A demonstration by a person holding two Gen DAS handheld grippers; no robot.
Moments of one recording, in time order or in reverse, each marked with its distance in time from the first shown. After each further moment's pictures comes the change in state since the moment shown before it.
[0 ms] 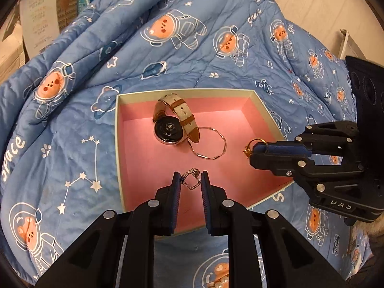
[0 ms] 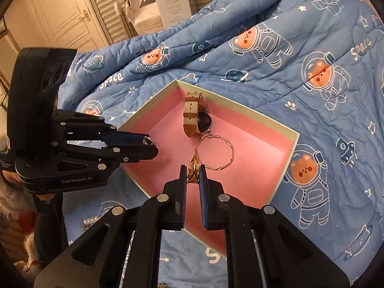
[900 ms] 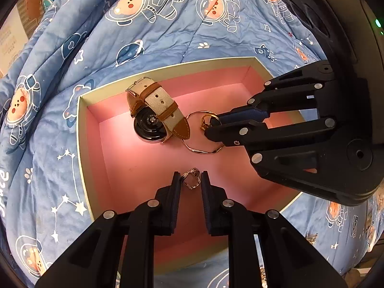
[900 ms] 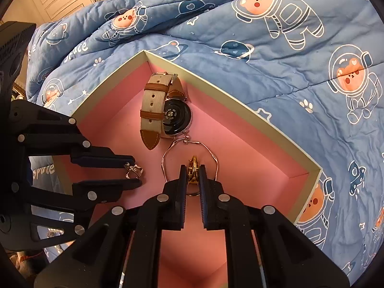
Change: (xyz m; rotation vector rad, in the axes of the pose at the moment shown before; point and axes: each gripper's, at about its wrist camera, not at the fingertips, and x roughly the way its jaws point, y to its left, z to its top) left arm 0.043 -0.011 0.012 0.132 0.137 0.030; right arm 0.065 -0.016 0.022 -0.038 0.180 -0.082
